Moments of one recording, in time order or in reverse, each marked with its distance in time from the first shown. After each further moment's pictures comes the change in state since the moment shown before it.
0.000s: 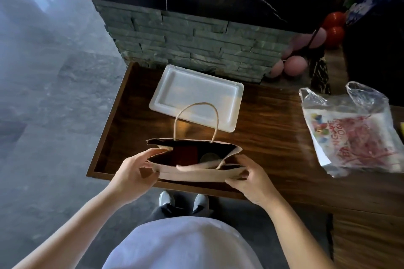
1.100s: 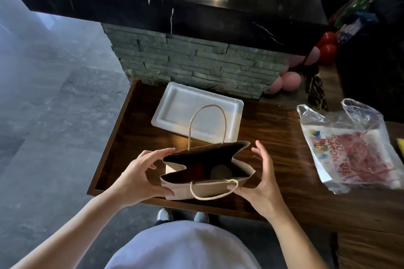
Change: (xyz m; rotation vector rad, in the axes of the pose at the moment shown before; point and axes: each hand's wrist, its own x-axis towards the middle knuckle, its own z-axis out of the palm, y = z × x) left_hand 0.030 0.010 -0.023 -0.044 -0.091 0.167; right_hand 0.001 -0.034 -0.012 0.099 0.222 -0.111
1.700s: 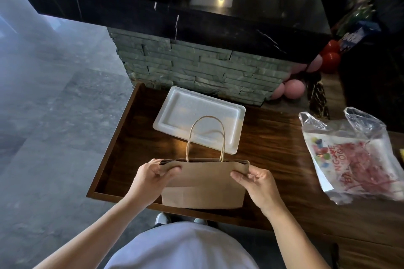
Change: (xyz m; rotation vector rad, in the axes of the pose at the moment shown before) left_hand 0.016 0.005 0.037 -0.195 0.274 -0.126; right_hand 0.029 0.013 0.005 0.090 -0.093 0.094
